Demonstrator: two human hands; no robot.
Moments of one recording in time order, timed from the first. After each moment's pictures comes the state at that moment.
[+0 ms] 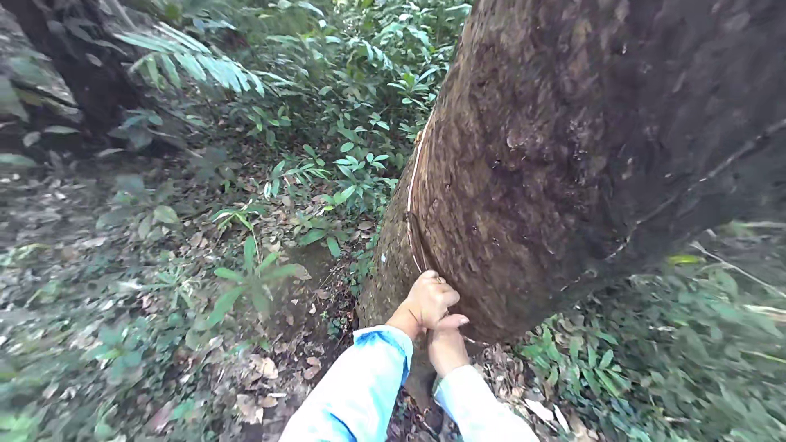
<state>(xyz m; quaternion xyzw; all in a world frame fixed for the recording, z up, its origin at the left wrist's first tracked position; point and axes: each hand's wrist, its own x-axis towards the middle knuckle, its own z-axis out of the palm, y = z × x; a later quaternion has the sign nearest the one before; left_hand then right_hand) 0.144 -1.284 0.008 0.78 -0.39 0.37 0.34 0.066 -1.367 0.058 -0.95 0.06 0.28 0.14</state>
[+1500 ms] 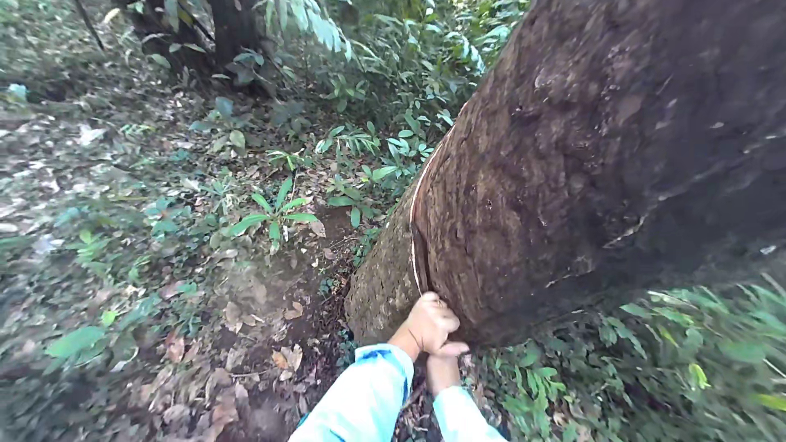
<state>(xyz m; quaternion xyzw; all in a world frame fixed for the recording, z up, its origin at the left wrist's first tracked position) 0.089 -1.419 -0.070 0.84 -0.20 0.43 0.26 0.054 -1.520 -0.041 -0.94 -0.05 0.28 0.17</state>
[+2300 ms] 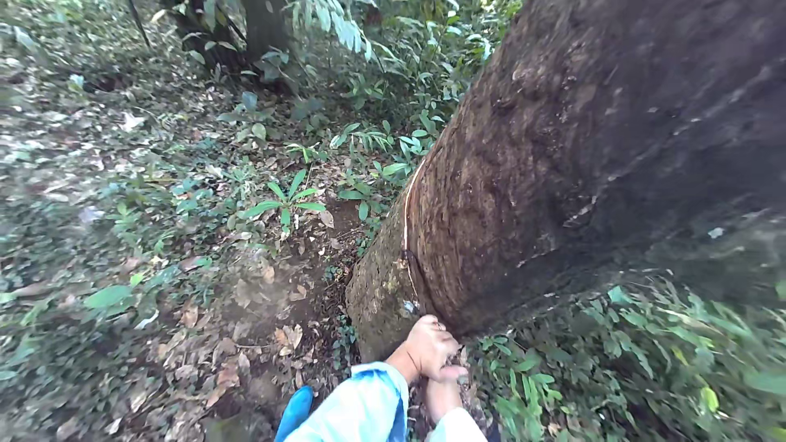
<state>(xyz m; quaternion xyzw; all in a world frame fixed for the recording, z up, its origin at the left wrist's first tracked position) 0.049 -1.493 -0.084 0.86 -0.16 0.41 0.26 0.021 -1.603 -0.044 -0.91 -0.07 0.31 0.26</state>
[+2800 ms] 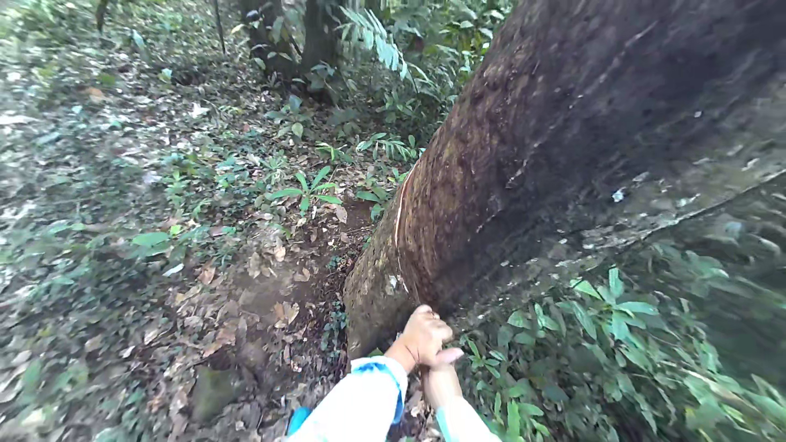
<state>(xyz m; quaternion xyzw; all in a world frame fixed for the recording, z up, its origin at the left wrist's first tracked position) 0.041 -1.582 -0.070 0.89 -0.05 0.37 0.27 0.049 -1.693 -0.027 -0.91 -0.25 0.33 0.05</state>
